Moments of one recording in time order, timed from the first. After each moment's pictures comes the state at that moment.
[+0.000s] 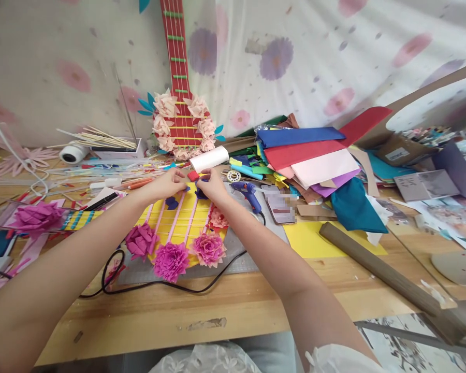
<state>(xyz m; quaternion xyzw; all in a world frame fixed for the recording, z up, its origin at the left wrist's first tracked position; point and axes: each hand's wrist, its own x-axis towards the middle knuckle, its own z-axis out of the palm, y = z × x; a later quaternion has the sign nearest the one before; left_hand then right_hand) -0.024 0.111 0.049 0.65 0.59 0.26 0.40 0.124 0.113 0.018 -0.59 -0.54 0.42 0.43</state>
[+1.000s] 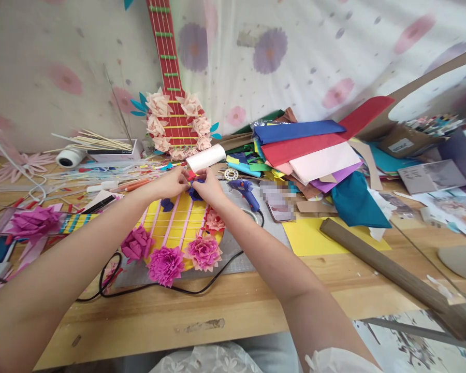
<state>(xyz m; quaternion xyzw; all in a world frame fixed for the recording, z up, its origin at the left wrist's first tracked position) -0.007 0.122 0.057 0.77 0.58 0.14 0.23 0.125 0.107 0.018 -0.57 -0.54 0.43 0.45</state>
